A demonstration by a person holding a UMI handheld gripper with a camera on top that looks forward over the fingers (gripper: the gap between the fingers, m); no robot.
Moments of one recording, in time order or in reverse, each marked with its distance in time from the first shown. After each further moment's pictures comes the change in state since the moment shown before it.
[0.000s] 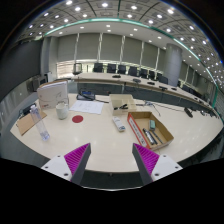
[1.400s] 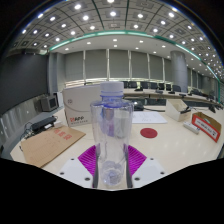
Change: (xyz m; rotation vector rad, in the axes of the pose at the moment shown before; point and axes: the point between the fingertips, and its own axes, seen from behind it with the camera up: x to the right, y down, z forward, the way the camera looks) arm -0.432 -0.021 0.224 0.235 -0.095 0.101
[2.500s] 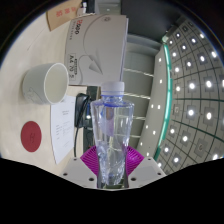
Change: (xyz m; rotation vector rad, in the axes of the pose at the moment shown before) arm 0.180 -0.217 0.175 0.110 0.419 -1.669
